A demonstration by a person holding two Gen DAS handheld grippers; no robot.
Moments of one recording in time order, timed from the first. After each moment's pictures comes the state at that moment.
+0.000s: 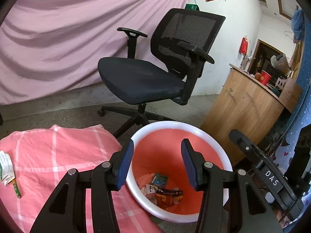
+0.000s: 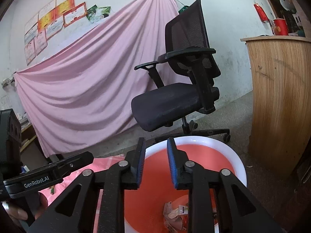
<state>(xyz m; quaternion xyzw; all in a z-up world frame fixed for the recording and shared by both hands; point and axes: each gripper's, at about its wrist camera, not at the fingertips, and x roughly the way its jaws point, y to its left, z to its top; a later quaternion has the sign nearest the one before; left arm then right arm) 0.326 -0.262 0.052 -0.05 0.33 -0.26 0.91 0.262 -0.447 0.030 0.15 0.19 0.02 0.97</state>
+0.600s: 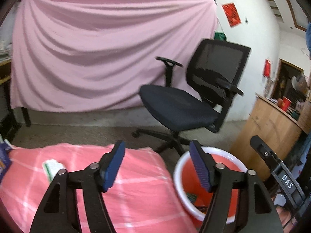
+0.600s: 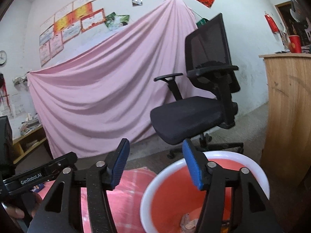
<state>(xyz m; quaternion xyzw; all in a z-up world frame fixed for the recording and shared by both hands) 0.297 -0.161 0.088 -0.07 0.25 -0.14 0.96 0.265 -0.387 0.061 0.14 0.13 0.07 0.98</state>
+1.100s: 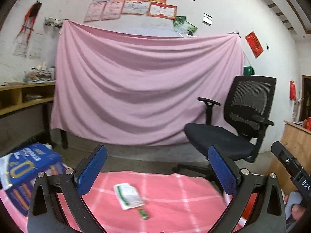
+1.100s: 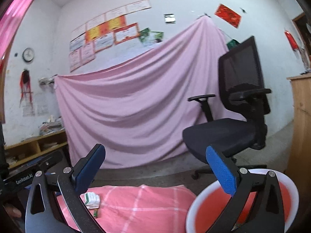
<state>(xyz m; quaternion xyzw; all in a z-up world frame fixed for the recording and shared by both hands) 0.231 -0.053 0.091 -0.06 0.11 0.00 0.99 0.252 -0.303 0.074 0.10 0.05 0.15 0.98</state>
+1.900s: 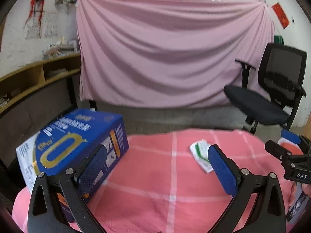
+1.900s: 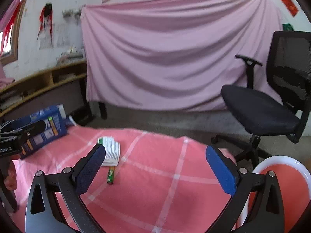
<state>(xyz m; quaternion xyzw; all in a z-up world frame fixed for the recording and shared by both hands) 0.241 0.053 0.009 -0.03 0.27 0.08 0.96 0.312 -0.171 0.005 -0.05 0.25 0.25 0.93</state>
